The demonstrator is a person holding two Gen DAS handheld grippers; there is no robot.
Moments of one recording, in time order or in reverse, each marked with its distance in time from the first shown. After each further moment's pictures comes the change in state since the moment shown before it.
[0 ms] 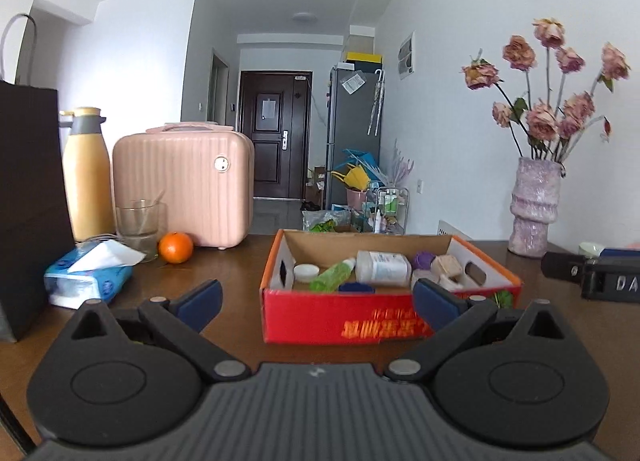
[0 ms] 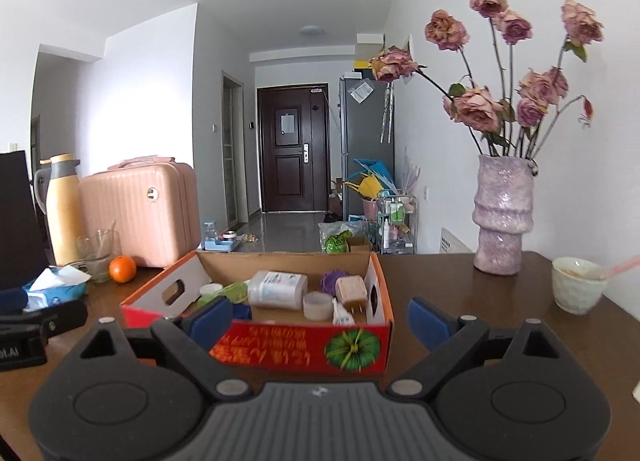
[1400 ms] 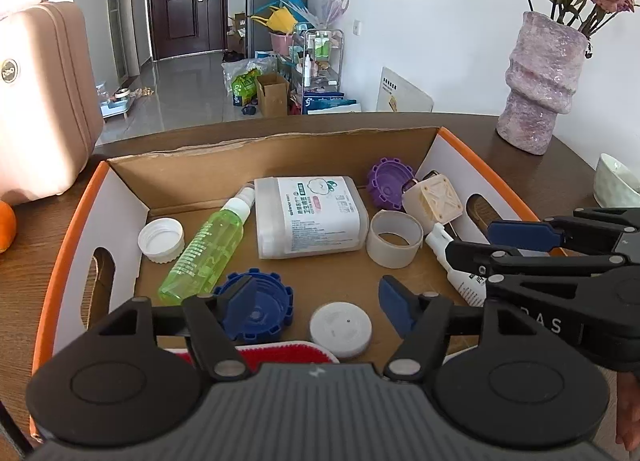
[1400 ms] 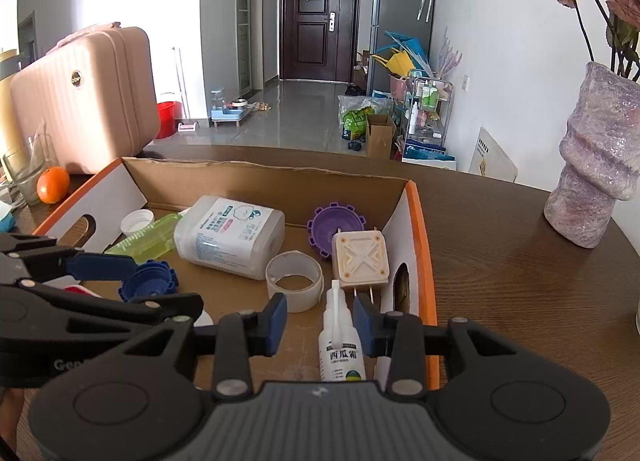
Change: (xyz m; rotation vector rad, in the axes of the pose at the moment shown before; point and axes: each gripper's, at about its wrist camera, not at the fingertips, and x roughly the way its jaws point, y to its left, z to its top) left arm 0.288 -0.074 0.036 0.097 0.524 -0.217; right arm 0.260 -0.027 0.038 -0.093 0.437 0.040
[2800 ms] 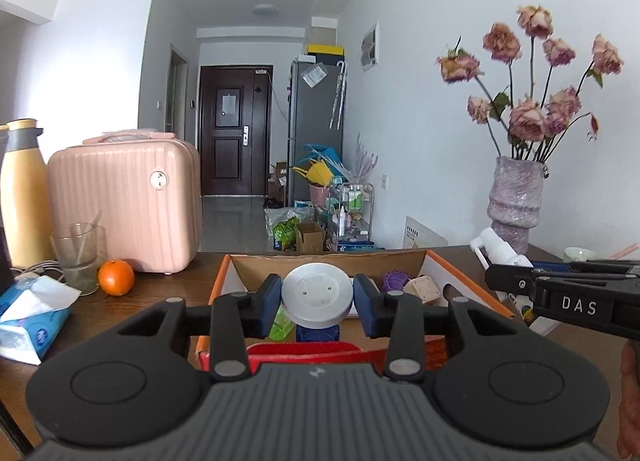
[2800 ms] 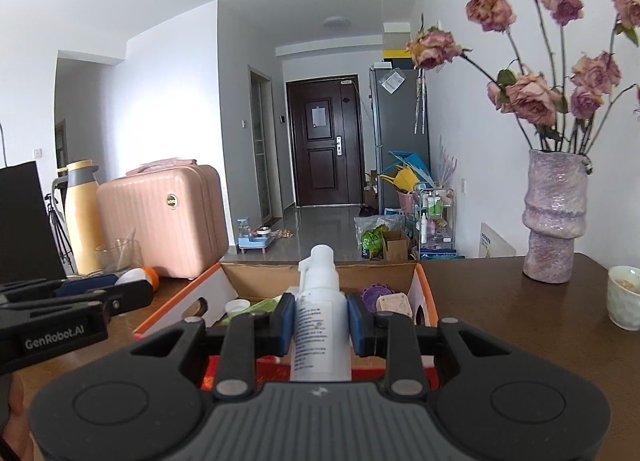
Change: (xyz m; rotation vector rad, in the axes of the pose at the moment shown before) left arm -0.174 0.005 -0.094 -0.037 -0.490 0.102; right arm -0.149 0.036 -0.073 0.070 -0.414 0.072
